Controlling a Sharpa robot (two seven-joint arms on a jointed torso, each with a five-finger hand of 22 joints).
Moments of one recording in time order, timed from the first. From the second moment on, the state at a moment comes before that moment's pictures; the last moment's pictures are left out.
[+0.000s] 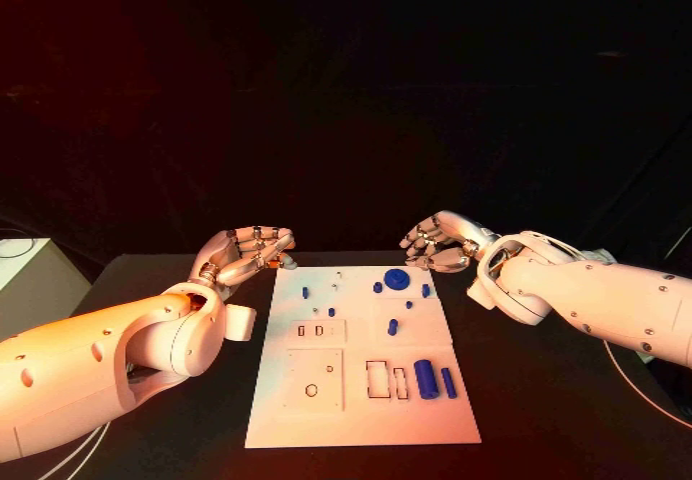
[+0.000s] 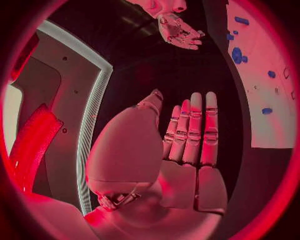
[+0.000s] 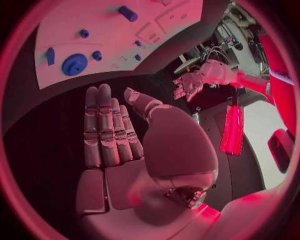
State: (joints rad) left arm 1.13 -0.94 0.01 1.61 -0.10 -0.46 0.49; left_hand 1.48 -0.15 0.21 0.28 0.06 0.83 0.20 0.33 0.19 1.10 0.14 0.13 0.08 1.01 0.09 0.56 0.45 0.17 0.94 0.21 0.46 0.23; right arm 1.35 -0.75 -0.18 1.33 -1.04 -0.39 0.13; right_hand 1.31 -0.15 0.50 -0.12 0.13 0.93 0.19 0.22 0.16 1.14 0.13 0.07 0.07 1.26 0.05 0.38 0.32 0.16 1.00 0.16 0.54 0.25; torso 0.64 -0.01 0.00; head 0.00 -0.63
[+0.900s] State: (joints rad) left arm 1.17 -1.00 0.01 1.74 -0.16 -0.38 0.42; left_hand 1.47 -0.16 0.21 0.28 0.06 0.83 0.20 0.31 0.20 1.09 0.15 0.09 0.08 0.96 0.09 0.71 0.58 0.17 0.92 0.18 0.68 0.37; right arm 1.38 -0.64 -0.18 1.32 -1.52 -0.29 -0.15; right_hand 1.26 -0.23 0.58 -0.07 0.14 0.99 0.16 0.19 0.23 1.15 0.10 0.07 0.09 1.46 0.01 1.35 1.25 0.09 1.37 0.12 1.33 1.17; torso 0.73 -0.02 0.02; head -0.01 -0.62
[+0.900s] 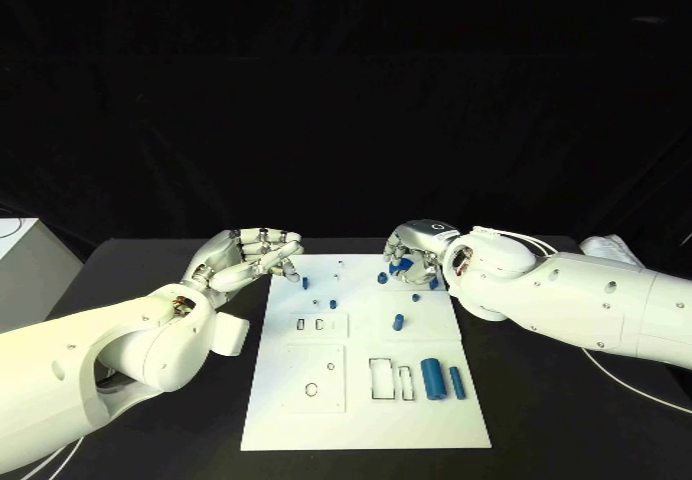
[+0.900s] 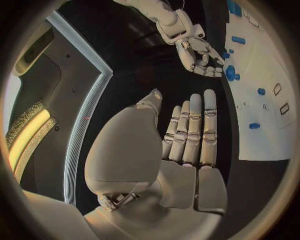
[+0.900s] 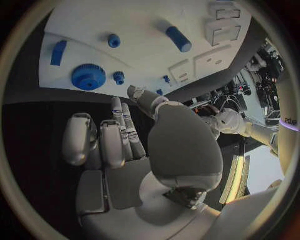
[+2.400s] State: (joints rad) left arm 1.20 -1.02 0.01 1.75 -0.16 -0.37 0.41; left_hand 1.47 -0.16 0.21 0.28 0.06 0.83 0.20 0.30 0.20 1.09 0.15 0.09 0.08 0.95 0.09 0.72 0.58 0.17 0.91 0.18 0.70 0.39; right arm 1.37 -0.57 -0.19 1.25 -1.59 -0.25 -0.21; right_hand 1.25 -0.23 0.57 -0.05 0.13 0.99 0.16 0.19 0.25 1.13 0.10 0.07 0.10 1.46 0.01 1.37 1.25 0.09 1.37 0.12 1.34 1.18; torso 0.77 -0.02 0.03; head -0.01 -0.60
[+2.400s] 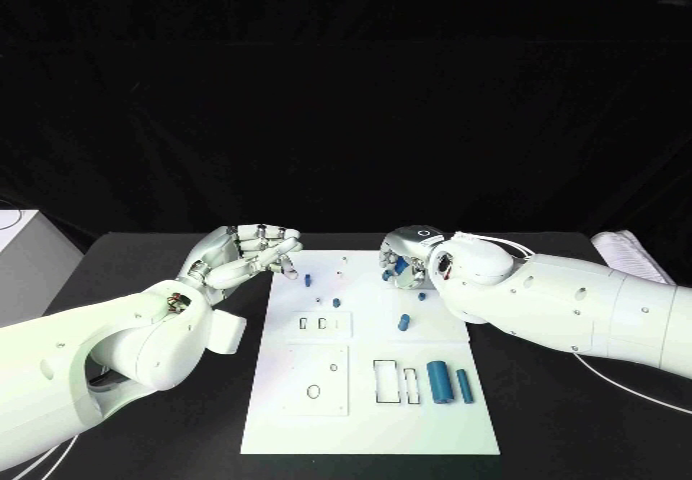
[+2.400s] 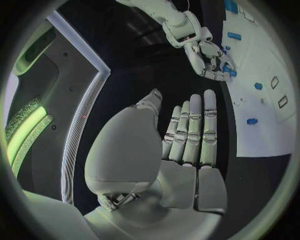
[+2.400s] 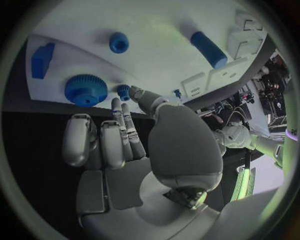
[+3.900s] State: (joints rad) left arm 1.20 -1.02 0.01 1.75 -0.16 -0.37 0.40; left_hand 1.46 -0.16 0.21 0.28 0.06 0.83 0.20 0.30 0.20 1.09 0.15 0.09 0.08 0.95 0.09 0.73 0.59 0.17 0.90 0.19 0.72 0.40; right arm 1.36 -0.55 -0.19 1.26 -1.59 -0.36 -0.25; right_hand 1.25 -0.16 0.63 -0.03 0.13 1.06 0.12 0.25 0.31 1.23 0.07 0.07 0.14 1.47 0.00 1.39 1.26 0.08 1.39 0.11 1.38 1.25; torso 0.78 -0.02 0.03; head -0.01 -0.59
